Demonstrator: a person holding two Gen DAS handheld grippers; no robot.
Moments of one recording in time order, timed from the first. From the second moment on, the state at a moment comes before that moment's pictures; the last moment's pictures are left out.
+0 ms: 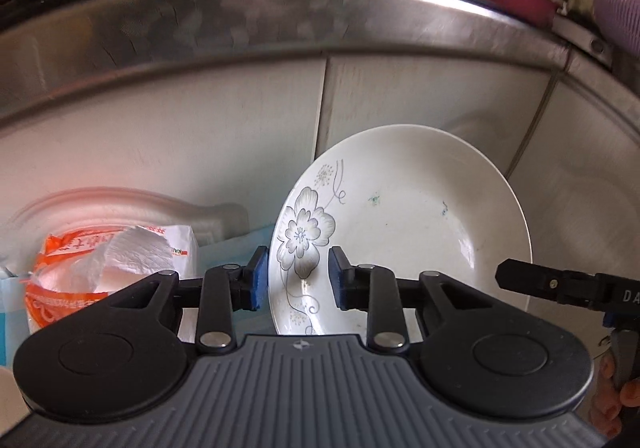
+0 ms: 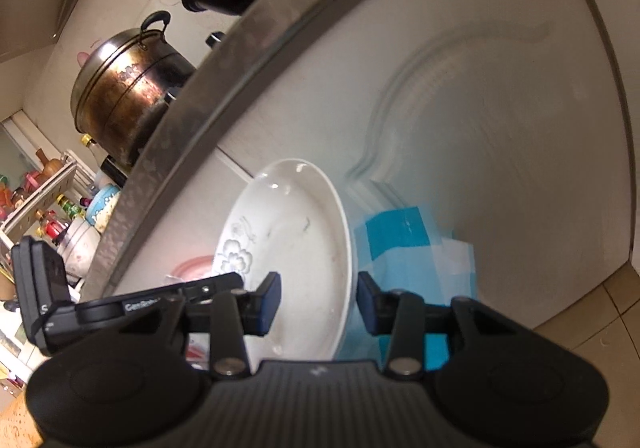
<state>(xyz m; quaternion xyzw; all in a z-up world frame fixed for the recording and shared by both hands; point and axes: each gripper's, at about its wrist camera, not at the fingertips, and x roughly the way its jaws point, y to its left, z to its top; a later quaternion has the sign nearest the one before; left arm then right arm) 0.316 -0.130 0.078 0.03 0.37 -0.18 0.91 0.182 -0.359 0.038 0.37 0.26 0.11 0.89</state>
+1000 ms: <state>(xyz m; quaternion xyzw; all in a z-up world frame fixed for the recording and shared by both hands) 0.126 -0.007 0.154 -0.07 0.33 -0.18 0.93 0.075 -0.299 0.105 0.39 0.27 0.17 0.86</state>
